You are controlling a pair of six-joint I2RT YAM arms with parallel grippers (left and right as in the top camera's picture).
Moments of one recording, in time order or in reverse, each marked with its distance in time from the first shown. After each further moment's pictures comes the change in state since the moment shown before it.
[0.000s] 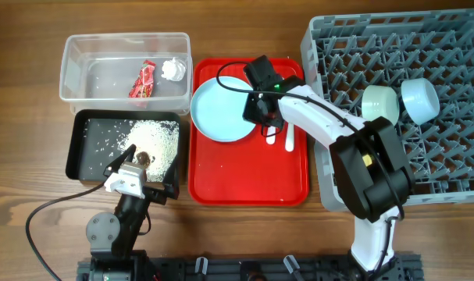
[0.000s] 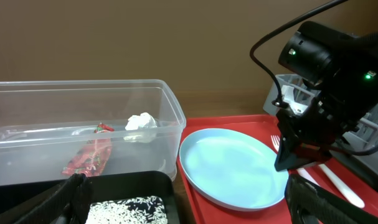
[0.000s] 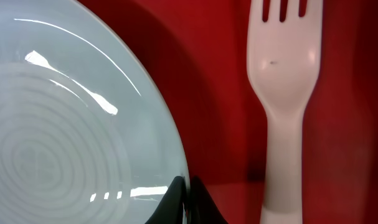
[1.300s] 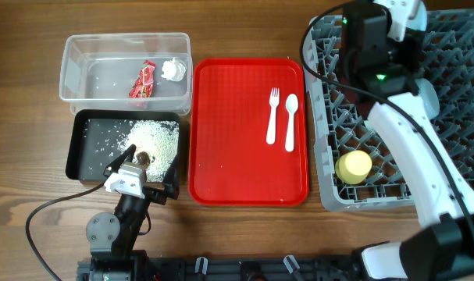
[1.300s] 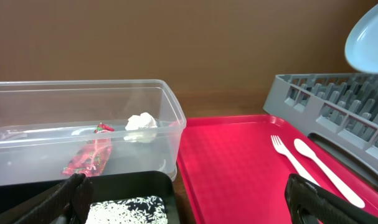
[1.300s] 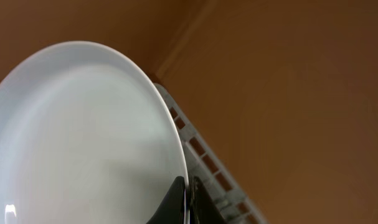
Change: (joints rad) left arm 0.000 0.000 0.000 0.000 0.000 0.000; right arm -0.278 -0.468 -0.004 0.218 1.173 -0.894
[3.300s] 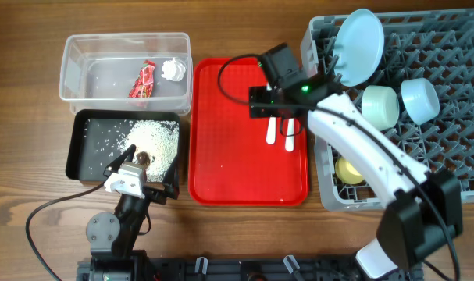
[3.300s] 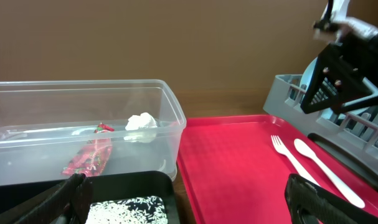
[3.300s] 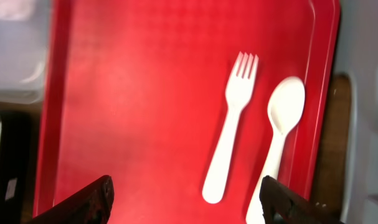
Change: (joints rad) left arm 0.000 -0.001 0.000 0.000 0.000 0.000; right arm 0.275 0.157 0.002 -0.365 -1.119 0.568
